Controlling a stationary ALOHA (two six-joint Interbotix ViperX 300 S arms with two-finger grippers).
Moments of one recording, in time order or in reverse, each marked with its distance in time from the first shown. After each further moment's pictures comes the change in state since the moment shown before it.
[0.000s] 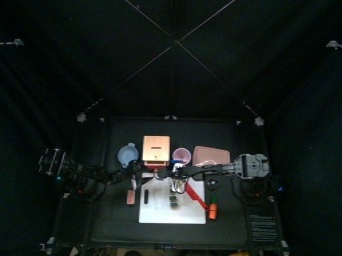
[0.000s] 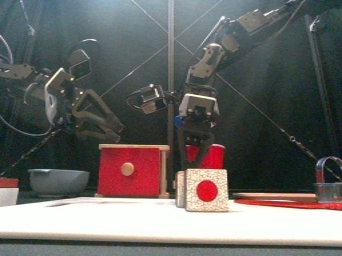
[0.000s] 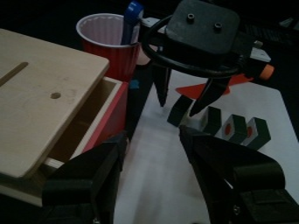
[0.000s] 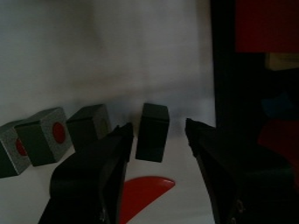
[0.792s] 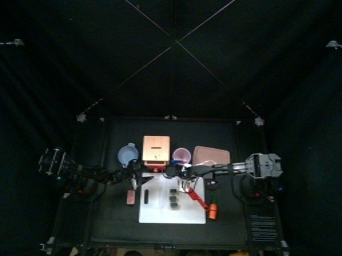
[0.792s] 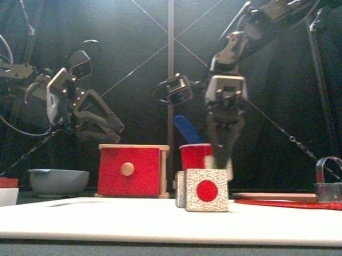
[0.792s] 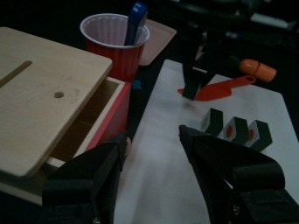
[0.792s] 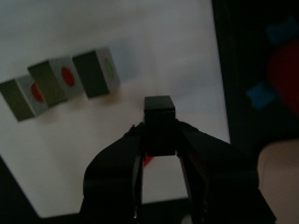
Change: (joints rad) left arm -0.005 0.000 -0.003 -0.018 0.000 0.002; right arm 0.014 -0.199 0.175 0.052 0.049 0.109
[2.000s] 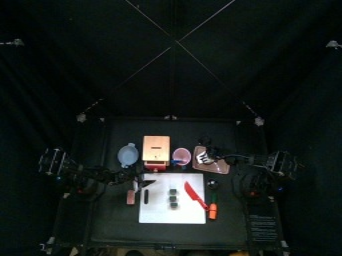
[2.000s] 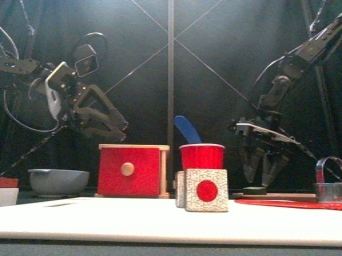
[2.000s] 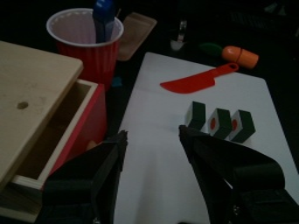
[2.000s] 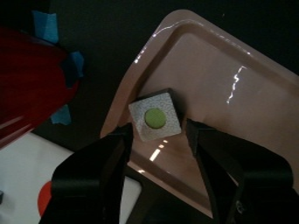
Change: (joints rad) left arm -0.008 0.002 -0.044 0.083 0.107 -0.005; right arm -0.436 -0.210 0.390 -0.152 -0.310 0.598
